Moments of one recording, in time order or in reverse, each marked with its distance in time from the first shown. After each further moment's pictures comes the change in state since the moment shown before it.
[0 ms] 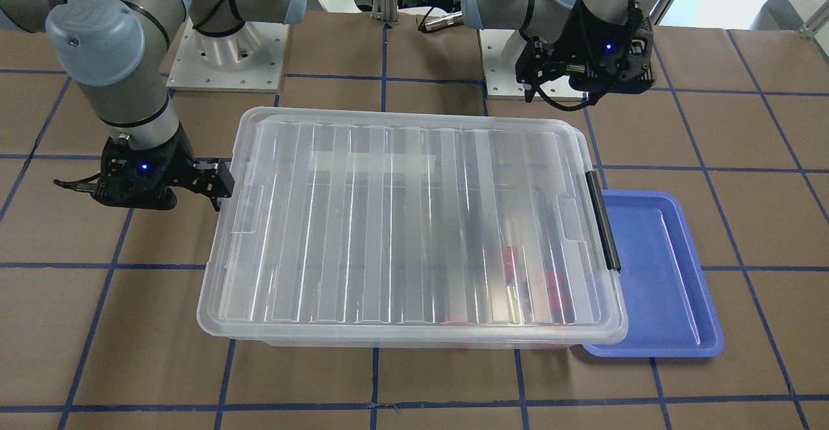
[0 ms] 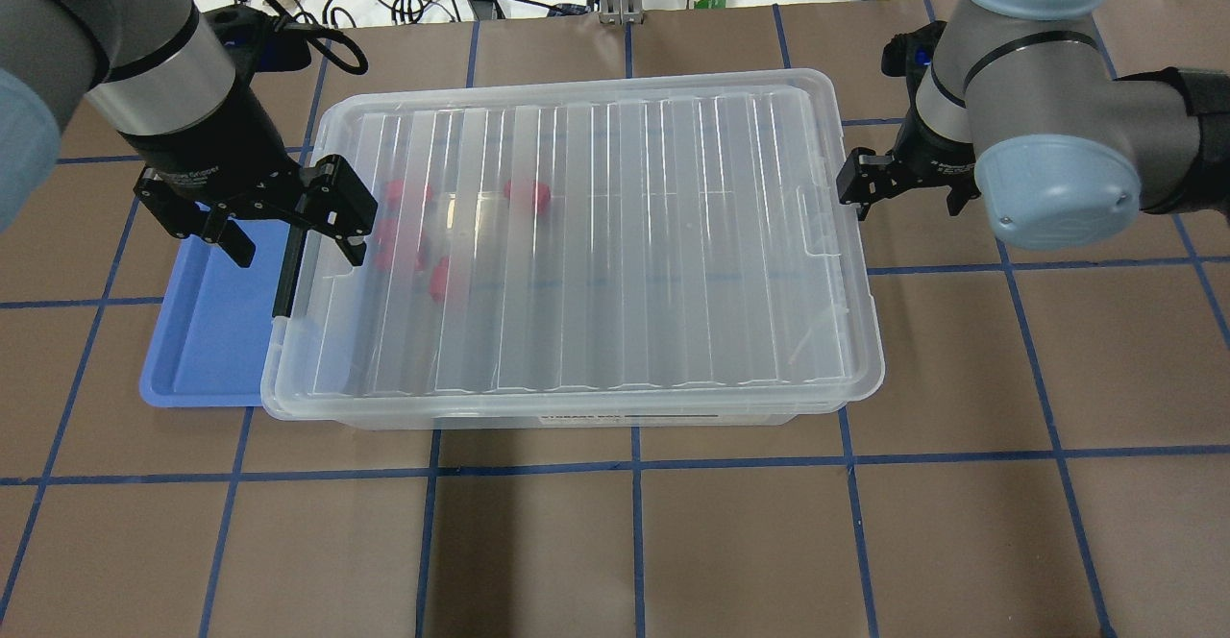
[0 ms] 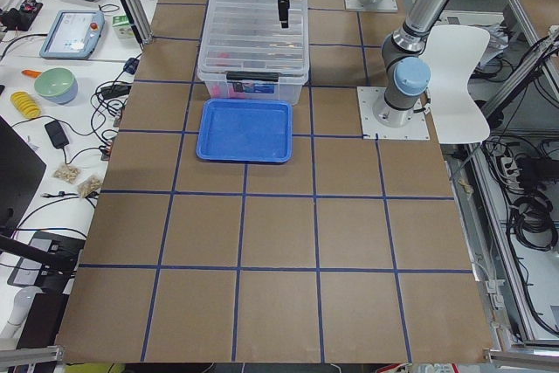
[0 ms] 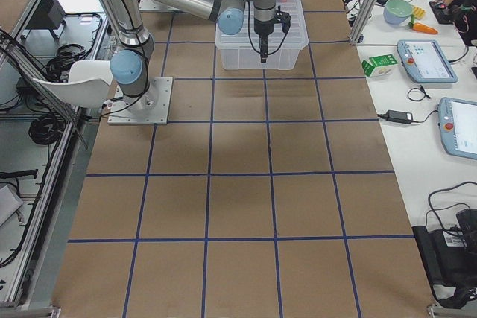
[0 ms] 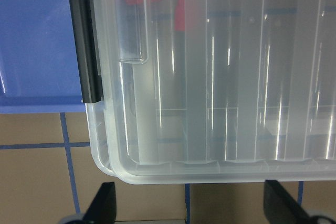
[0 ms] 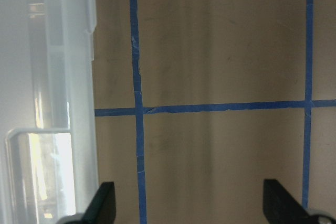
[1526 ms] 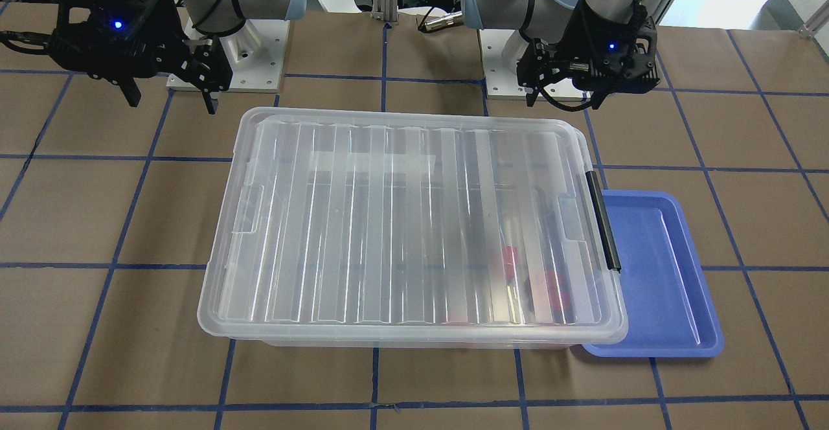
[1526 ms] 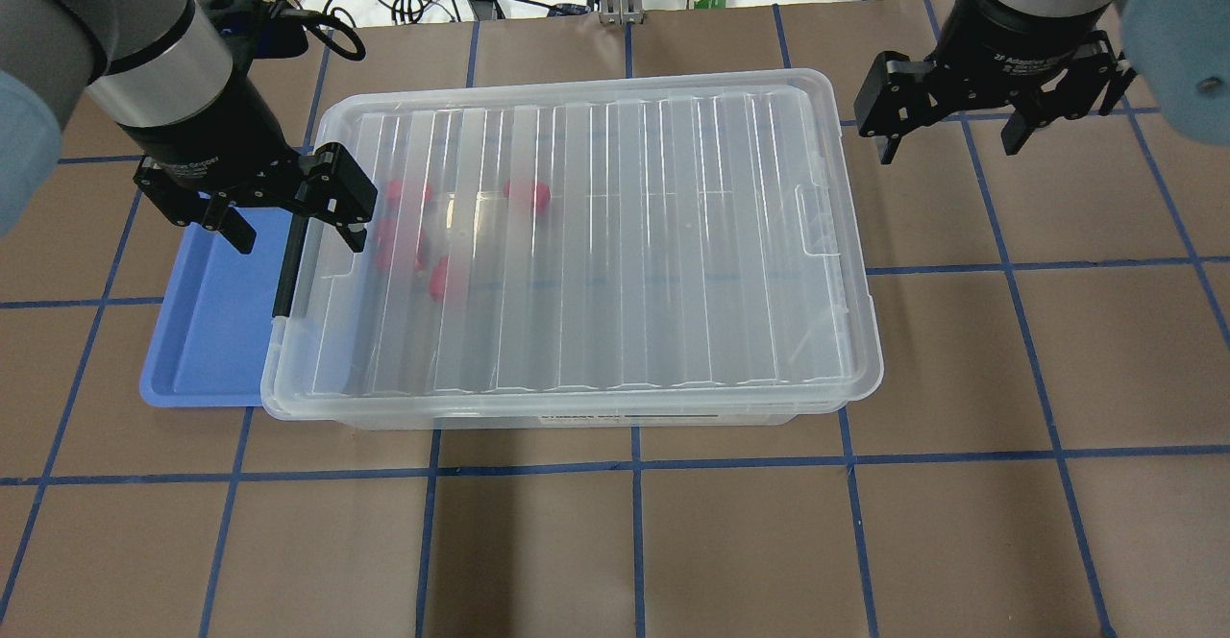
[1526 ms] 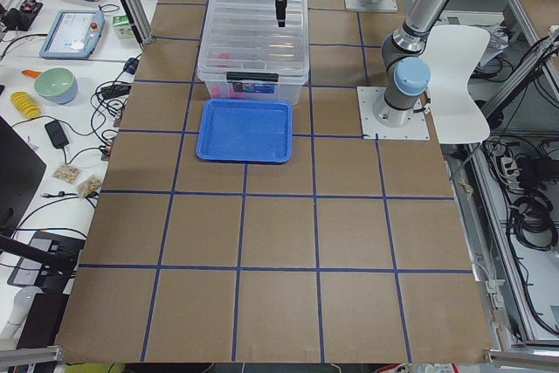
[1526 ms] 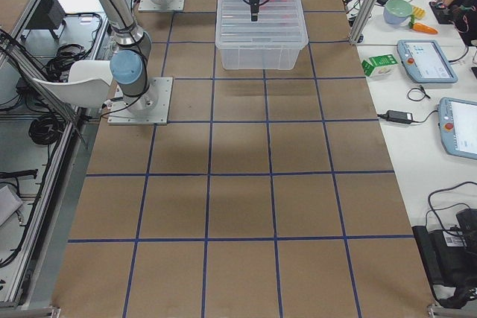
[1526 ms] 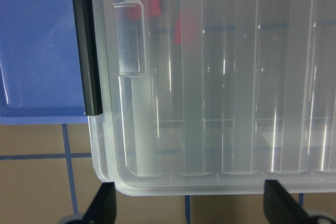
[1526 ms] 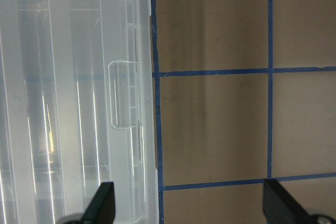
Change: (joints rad) left arm 0.000 0.000 -0.001 0.040 -0.002 -0.002; right arm 0.086 -0.146 -0.283 0.443 -0.018 0.105
